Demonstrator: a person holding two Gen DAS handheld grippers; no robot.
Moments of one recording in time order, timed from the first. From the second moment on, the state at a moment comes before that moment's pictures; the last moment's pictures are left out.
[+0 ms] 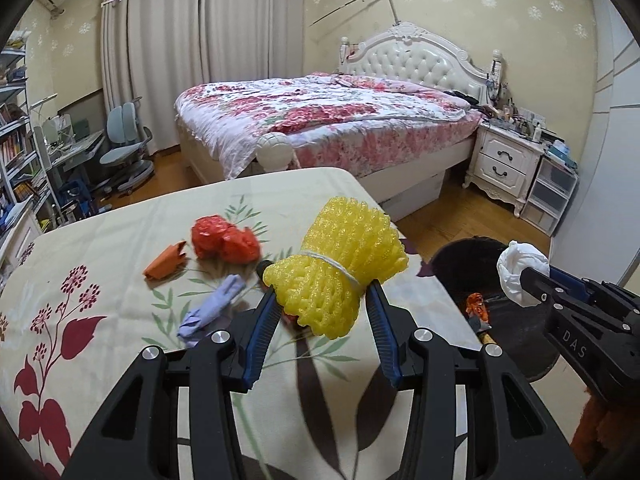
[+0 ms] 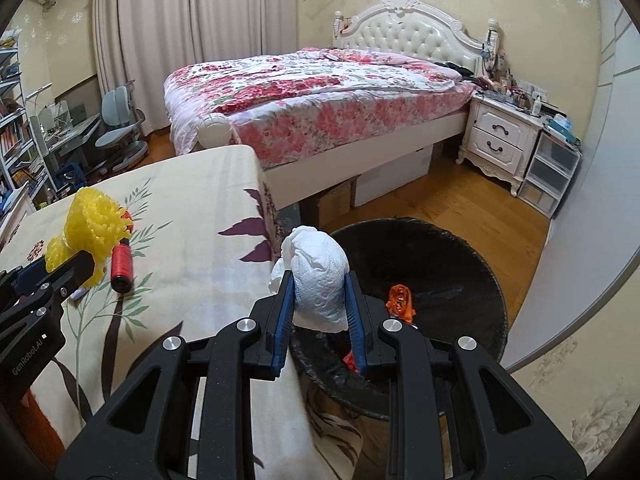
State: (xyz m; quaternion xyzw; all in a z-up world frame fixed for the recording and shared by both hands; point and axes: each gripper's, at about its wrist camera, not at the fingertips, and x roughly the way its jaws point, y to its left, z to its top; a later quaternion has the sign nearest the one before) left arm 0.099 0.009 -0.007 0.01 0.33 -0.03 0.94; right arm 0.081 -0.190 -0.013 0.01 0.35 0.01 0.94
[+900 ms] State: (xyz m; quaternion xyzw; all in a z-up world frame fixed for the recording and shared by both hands) left arm 0.151 -0.112 -0.041 0.04 0.36 -0.10 0.93; right arm 0.099 -0.285 -0.041 0.06 0.37 -0.07 0.93
